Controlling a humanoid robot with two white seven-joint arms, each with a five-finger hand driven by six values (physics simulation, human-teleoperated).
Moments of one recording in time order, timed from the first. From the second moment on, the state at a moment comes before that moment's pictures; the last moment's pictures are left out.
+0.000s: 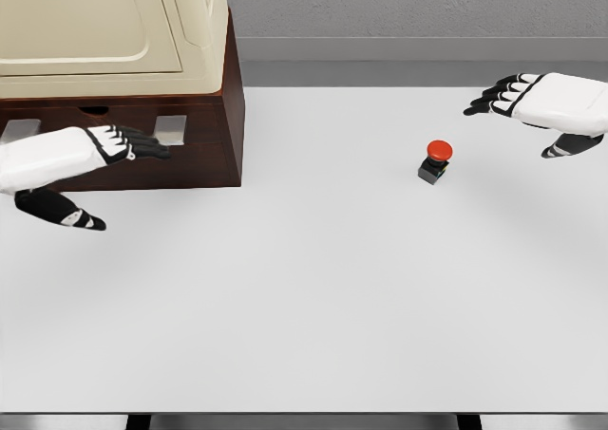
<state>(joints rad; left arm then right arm) -0.31 1.05 -0.28 -1.76 0.09 -0.51 -0.60 -0.65 -0.94 0.44 -1.47 0.40 -0.61 0.61</state>
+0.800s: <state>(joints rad) -0.38 1.02 -0.31 -1.76 0.07 -0.09 -0.62 -0.65 -0.94 0.44 -1.47 0.40 -0.61 0.61</state>
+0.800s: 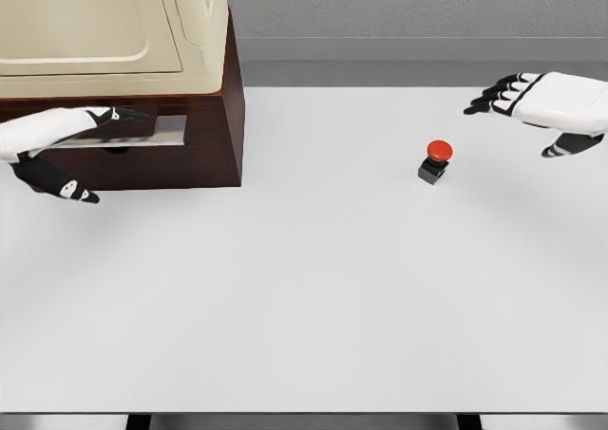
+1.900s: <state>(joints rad) -0.38 1.01 -0.35 -1.74 0.10 -0.06 -0.60 -0.67 -0.94 0.44 -1.47 0.40 -0.61 0.61</state>
